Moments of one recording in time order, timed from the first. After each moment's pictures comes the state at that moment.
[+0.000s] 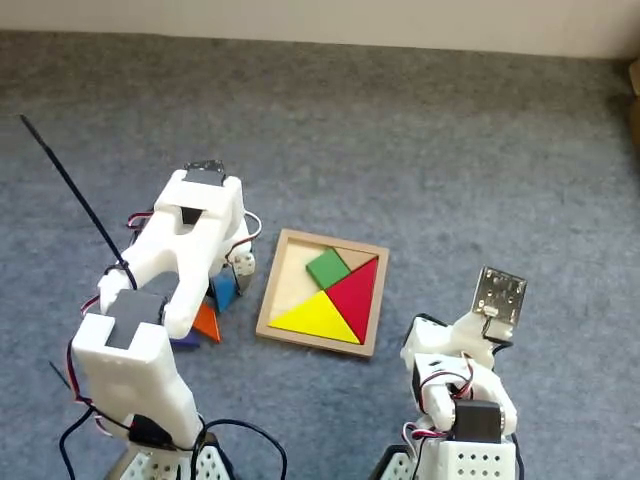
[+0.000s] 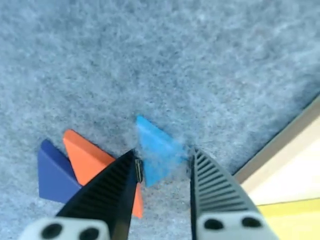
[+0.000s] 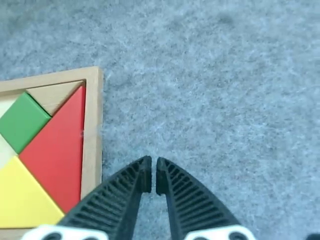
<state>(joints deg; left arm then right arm) 0.9 19.0 14.6 77.1 29.6 -4.0 -104.4 95.9 64.0 -13.4</state>
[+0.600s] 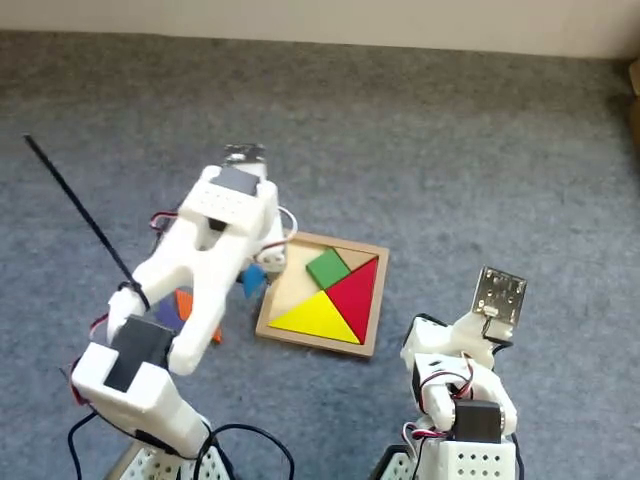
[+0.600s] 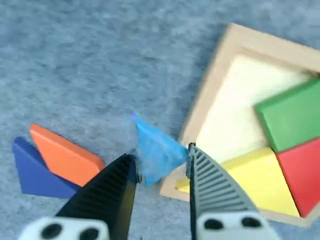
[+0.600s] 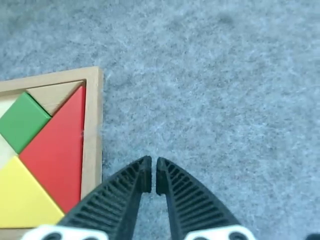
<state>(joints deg) 12.5 8.4 15.0 77.7 29.1 -4.0 -104.4 95.9 64.0 -13.4</state>
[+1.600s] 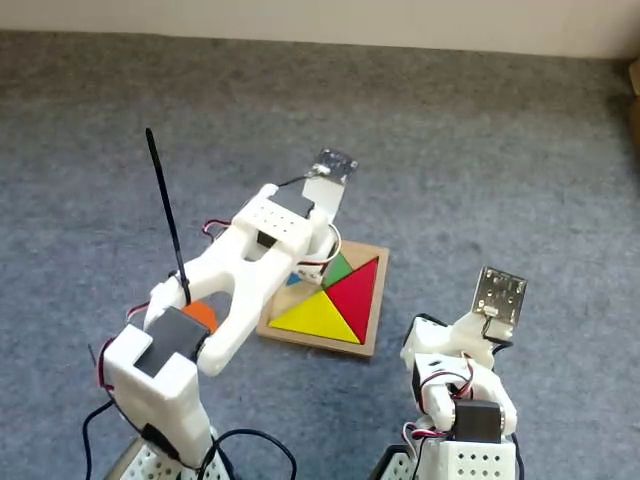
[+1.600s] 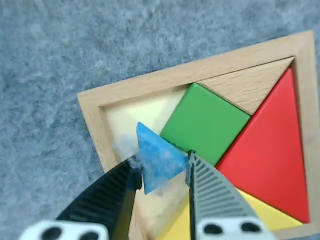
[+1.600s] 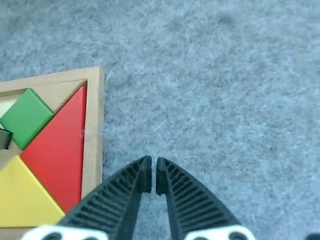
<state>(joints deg) 22.8 15.8 13.3 63.5 8.6 -4.0 -104.4 95.9 64.0 -13.4</state>
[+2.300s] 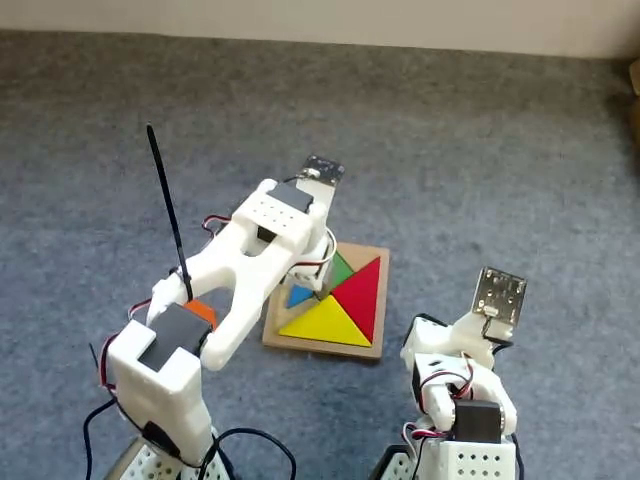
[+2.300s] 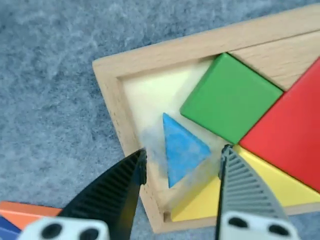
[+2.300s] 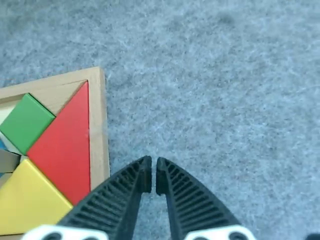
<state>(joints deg) 22.8 15.7 11.3 72.0 13.1 -4.0 -104.4 95.9 64.0 -13.4</state>
